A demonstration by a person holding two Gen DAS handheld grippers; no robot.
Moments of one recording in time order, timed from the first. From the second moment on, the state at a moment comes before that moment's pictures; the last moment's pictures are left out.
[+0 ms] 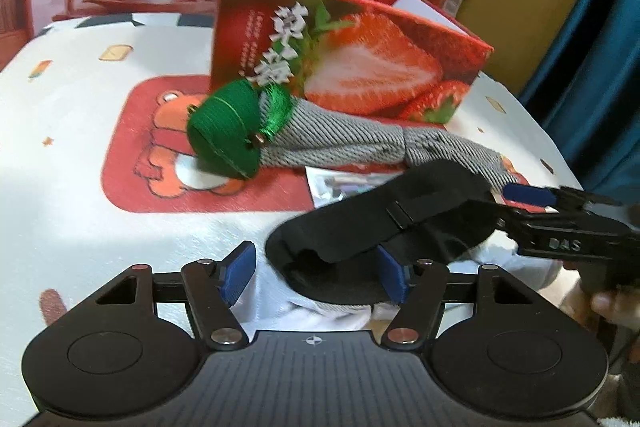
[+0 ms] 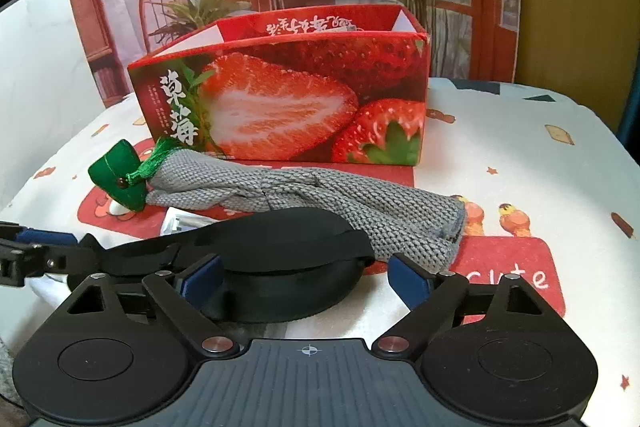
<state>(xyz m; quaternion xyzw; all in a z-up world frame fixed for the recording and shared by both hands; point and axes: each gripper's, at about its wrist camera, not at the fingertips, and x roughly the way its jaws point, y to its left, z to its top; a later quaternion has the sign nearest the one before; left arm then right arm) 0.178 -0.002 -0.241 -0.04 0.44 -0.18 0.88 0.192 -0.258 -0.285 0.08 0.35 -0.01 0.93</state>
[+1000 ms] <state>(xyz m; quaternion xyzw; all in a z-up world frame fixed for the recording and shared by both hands) 0.194 0.005 -0.256 -0.03 0.42 -0.11 0.90 0.210 -0.271 -0.291 0.13 0.35 0.01 0.93</state>
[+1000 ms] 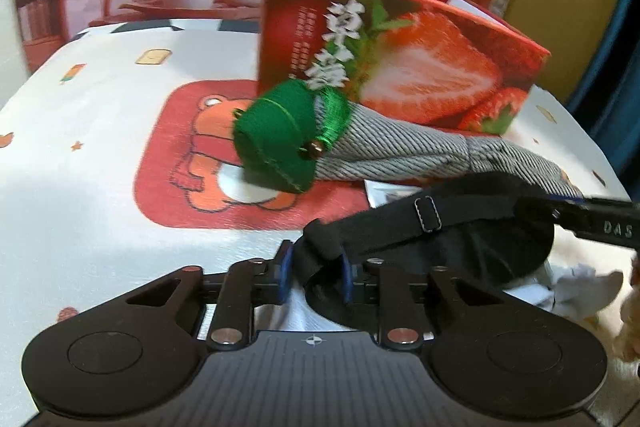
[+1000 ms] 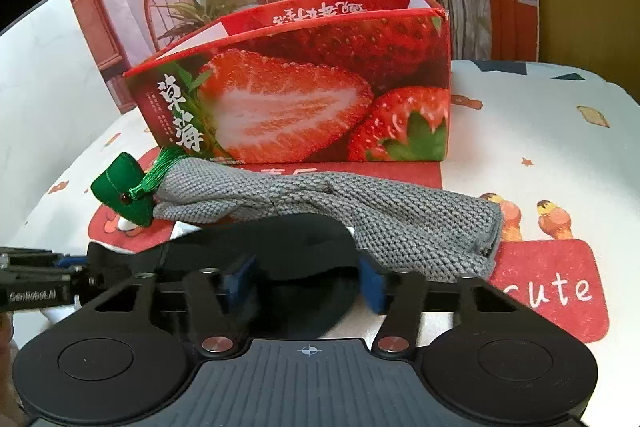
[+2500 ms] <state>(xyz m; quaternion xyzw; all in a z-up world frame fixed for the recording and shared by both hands) 0.250 -0.029 -0.090 0.02 0.18 -0.13 0.97 0.259 -0.291 -0.148 0.11 0.18 0.08 0.97</state>
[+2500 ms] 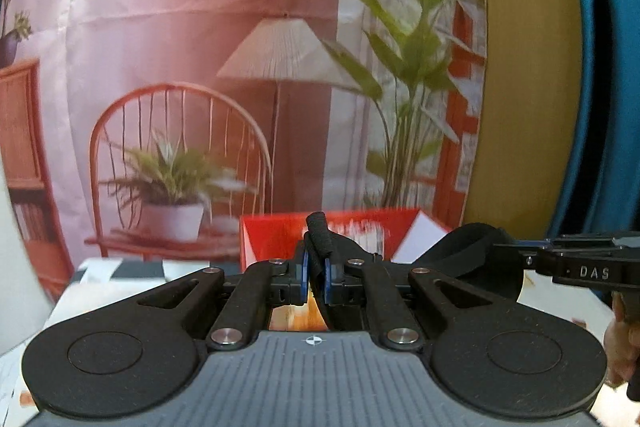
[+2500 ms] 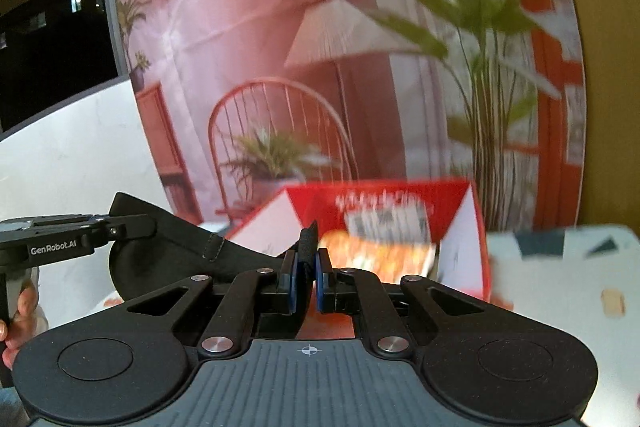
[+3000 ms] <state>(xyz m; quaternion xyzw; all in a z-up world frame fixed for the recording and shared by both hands) 0.365 -0.064 -0.126 0.05 0.24 -0.10 0.96 0.356 -0.321 -0.167 0.05 0.22 0.03 0.97</state>
